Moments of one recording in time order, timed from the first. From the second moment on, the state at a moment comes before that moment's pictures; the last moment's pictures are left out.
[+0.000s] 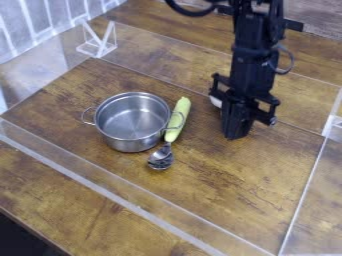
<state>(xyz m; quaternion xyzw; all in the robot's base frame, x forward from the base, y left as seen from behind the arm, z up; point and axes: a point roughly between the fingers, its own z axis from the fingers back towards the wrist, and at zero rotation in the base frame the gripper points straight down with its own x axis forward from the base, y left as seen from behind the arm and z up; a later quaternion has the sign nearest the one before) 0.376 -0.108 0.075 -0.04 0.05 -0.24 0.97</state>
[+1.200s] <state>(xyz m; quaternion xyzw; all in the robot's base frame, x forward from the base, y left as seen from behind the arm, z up) 0.345 -0.116 0.078 -0.02 0.01 -0.28 0.96</state>
